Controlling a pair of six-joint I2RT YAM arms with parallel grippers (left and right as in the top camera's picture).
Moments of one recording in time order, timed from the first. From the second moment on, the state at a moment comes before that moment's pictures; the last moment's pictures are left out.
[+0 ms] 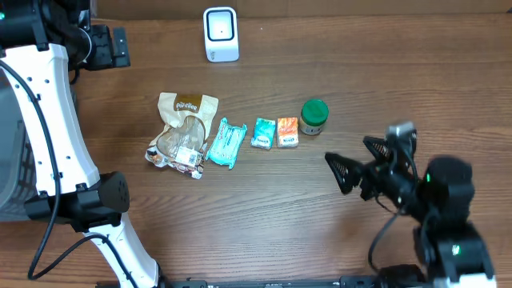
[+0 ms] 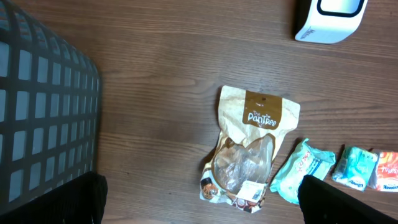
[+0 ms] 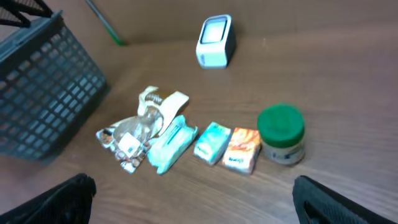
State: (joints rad) left arm 0.17 2.09 2.64 -1.69 0.04 0.00; right arm 0.10 0.72 0.72 -0.46 -0.53 0.18
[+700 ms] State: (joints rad) left arm 0.17 2.09 2.64 -1.69 0.04 0.00; right arm 0.55 1.59 1.29 -0.58 -0.57 0.23
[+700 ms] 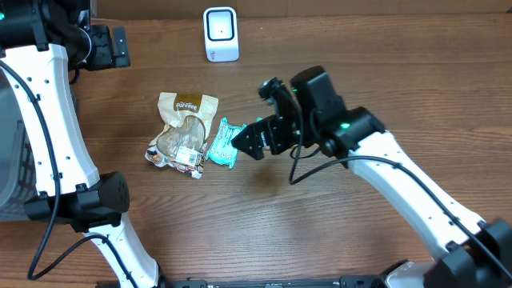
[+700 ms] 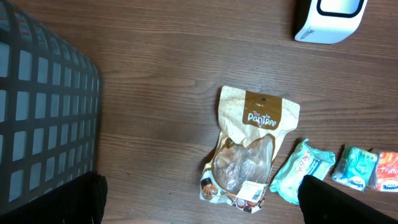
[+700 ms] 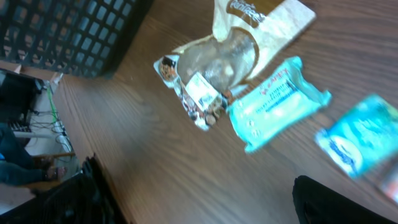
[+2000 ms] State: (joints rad) left arm 0.17 2.09 2.64 -1.69 0.04 0.00; right arm 0.68 2.03 1.29 -0.30 -0.19 0.86
